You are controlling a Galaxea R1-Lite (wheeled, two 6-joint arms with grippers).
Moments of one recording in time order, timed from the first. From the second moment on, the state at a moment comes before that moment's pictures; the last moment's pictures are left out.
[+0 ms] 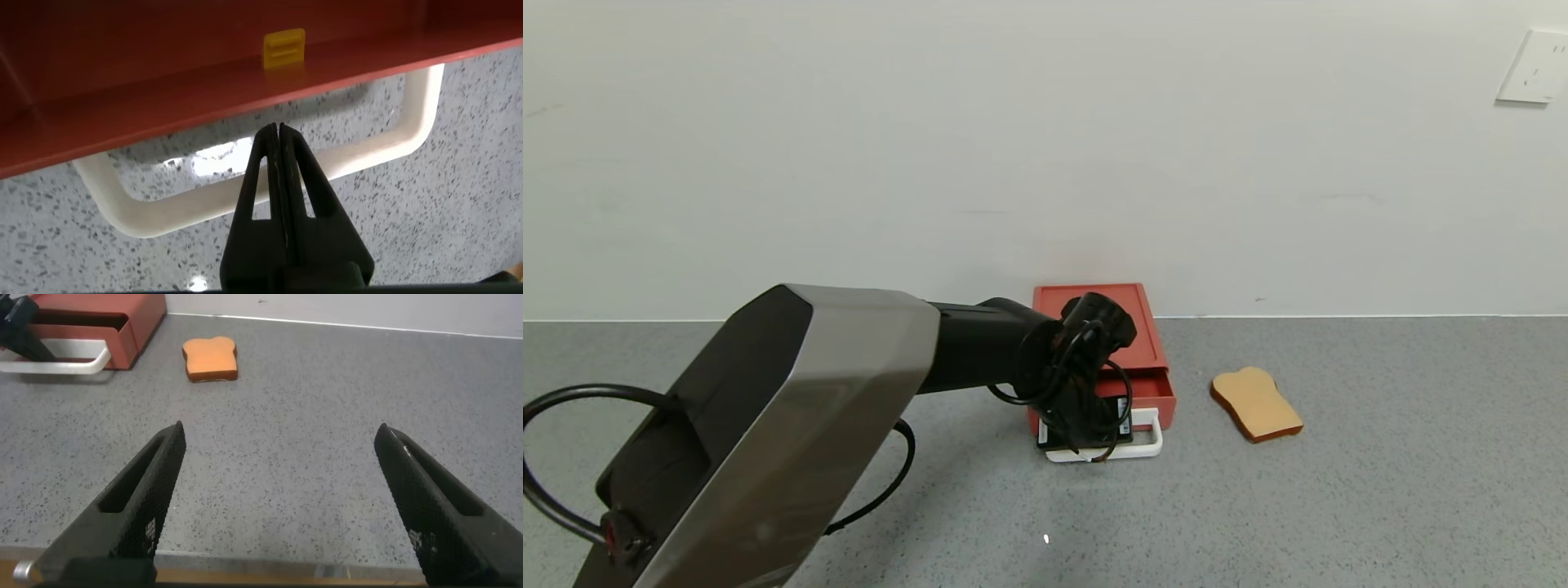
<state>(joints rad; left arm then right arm) -0.68 2.38 -1.87 0.57 -0.02 -0.62 0.00 0.00 0.00 0.00 0.02 -0.02</state>
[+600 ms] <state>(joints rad) -0.72 2.32 -1.78 0.57 -0.02 -0.68 0.00 0.00 0.00 0.00 0.02 -0.02</state>
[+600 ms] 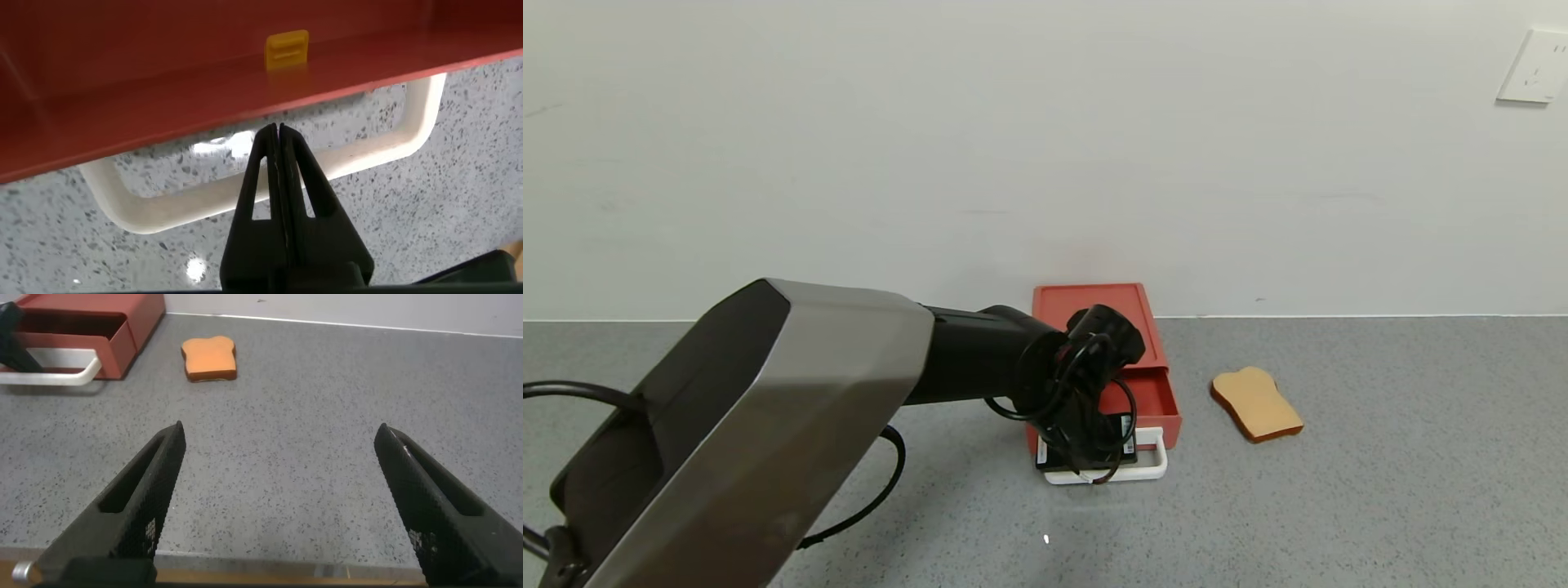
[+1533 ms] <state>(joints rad) -0.76 2.27 -1.67 0.56 -0.02 -0.74 0.00 0.00 0.00 0.00 0.02 -0.02</state>
